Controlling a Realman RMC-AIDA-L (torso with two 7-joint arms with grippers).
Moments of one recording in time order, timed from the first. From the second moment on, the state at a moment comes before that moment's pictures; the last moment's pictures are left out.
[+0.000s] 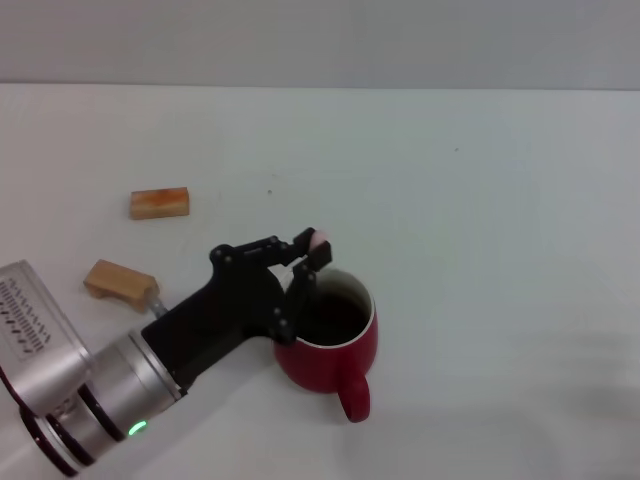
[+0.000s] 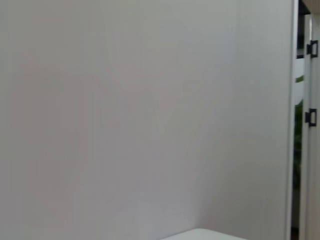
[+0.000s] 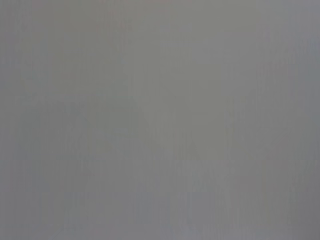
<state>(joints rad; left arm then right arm) -0.21 -2.06 2.13 0.54 0.19 1.21 -0.49 0.03 2.09 -0.10 0.36 -1.41 -1.73 -0.08</state>
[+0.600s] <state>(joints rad) -0.32 -2.07 2.13 0.48 0.19 1.19 -0.50 0.02 2.09 -0.10 0.36 -1.41 -1.73 -0.08</state>
